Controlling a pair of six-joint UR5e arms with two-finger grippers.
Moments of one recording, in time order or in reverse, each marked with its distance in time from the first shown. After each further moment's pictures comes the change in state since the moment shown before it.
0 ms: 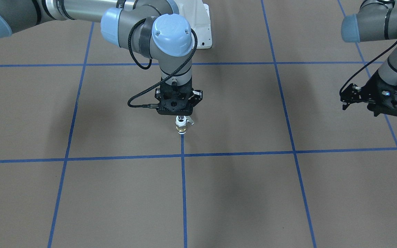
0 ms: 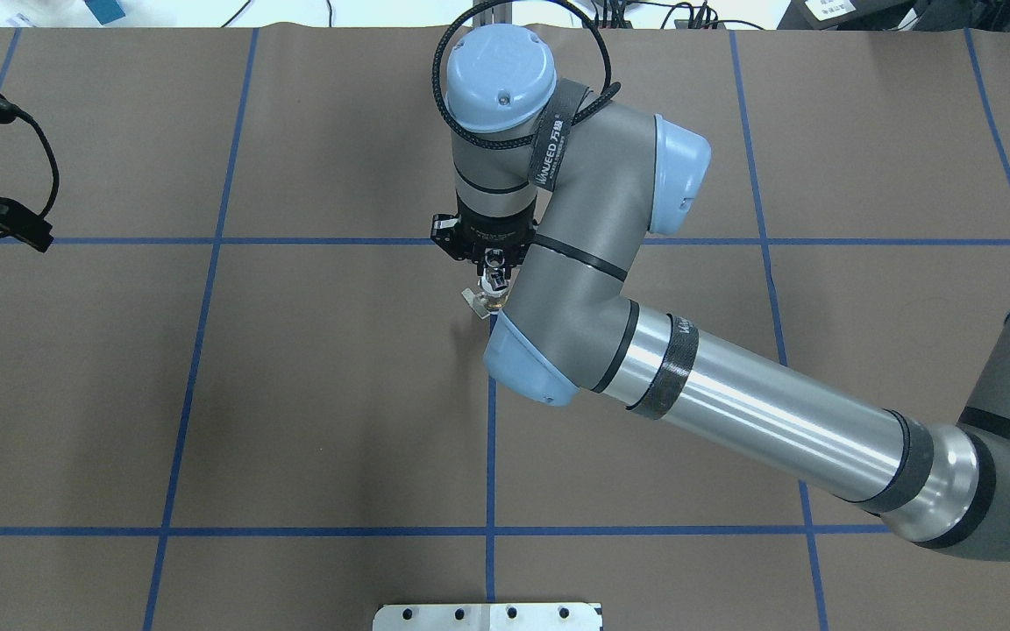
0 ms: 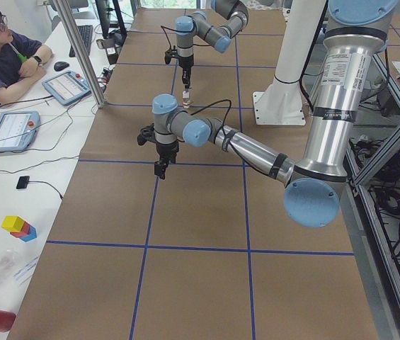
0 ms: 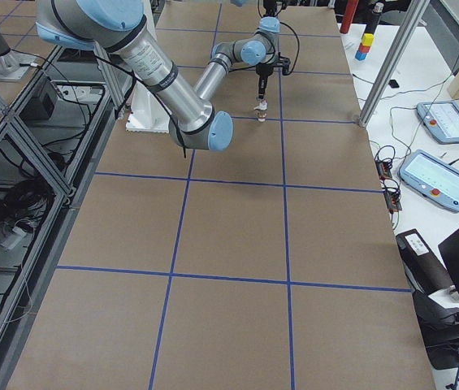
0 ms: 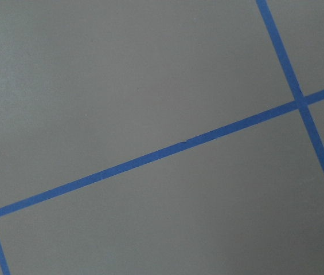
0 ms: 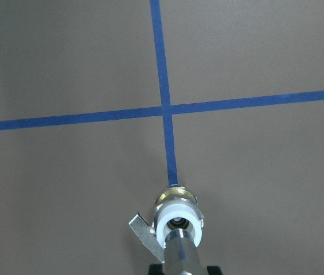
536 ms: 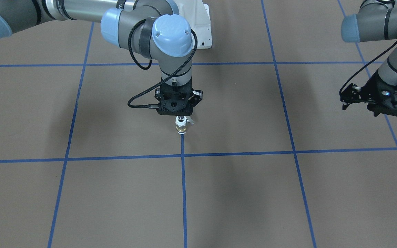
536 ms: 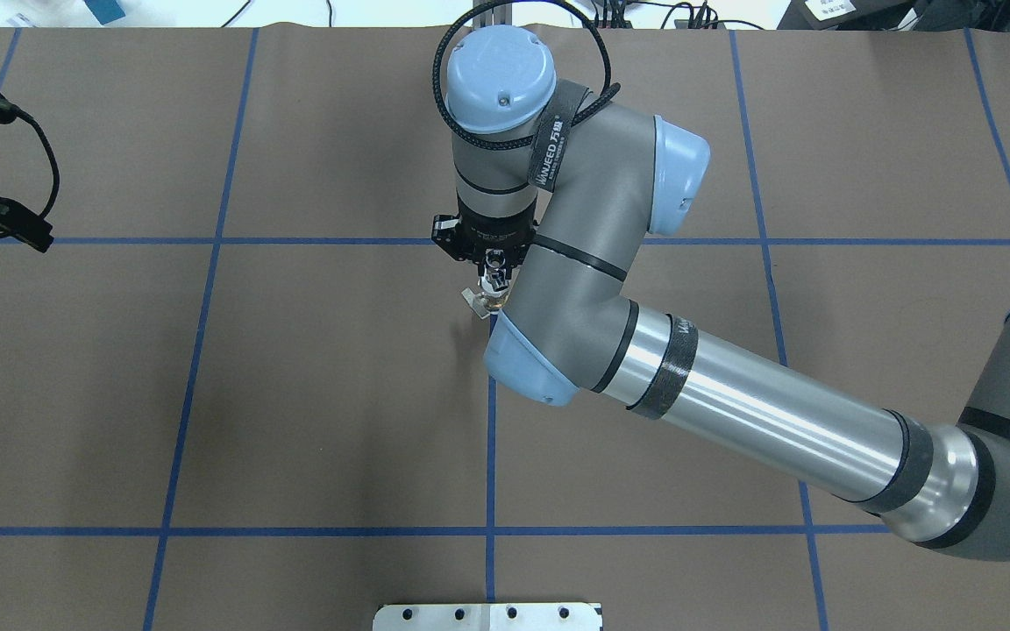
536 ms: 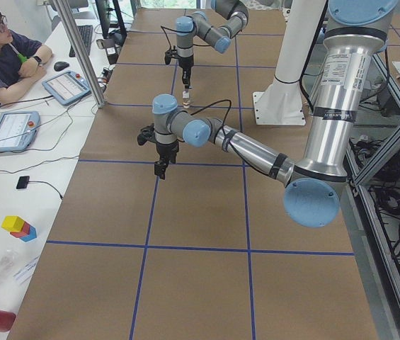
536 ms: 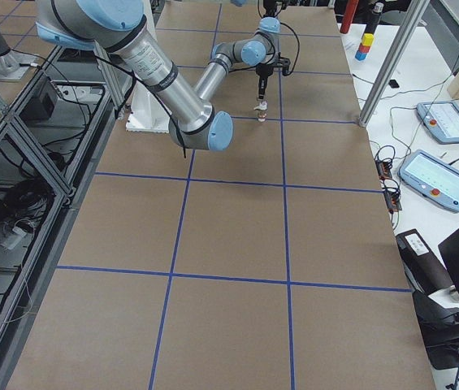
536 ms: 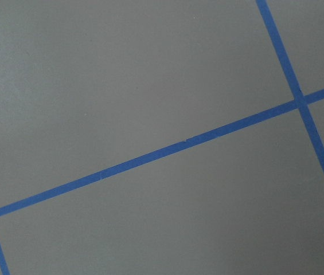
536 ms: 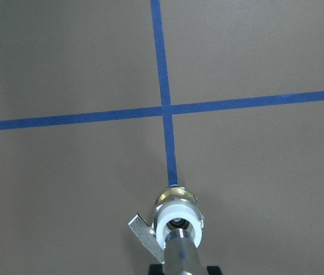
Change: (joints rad) left arm 0.000 0.000 0.000 0.000 0.000 0.000; right arm 0.000 0.000 -0.005 0.000 -0.001 -0.003
